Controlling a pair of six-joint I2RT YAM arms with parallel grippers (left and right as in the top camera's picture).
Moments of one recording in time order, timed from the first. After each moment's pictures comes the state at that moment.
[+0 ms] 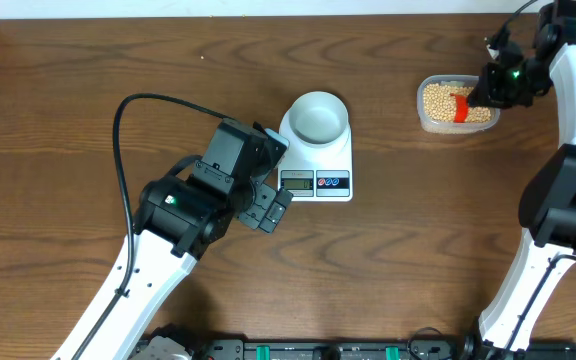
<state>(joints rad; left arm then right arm) -0.52 1.23 1.23 -1.05 -0.05 0.09 -0.22 2.27 2.09 -1.27 -0.45 -0.18</state>
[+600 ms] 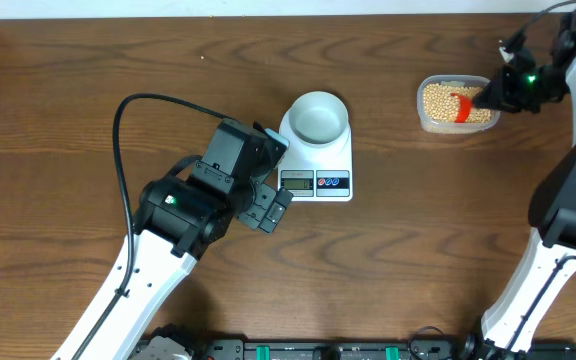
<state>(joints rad) -0.52 1.23 1.23 -1.05 -0.05 0.09 -0.29 2.27 2.06 -1.27 -0.57 -0.20</state>
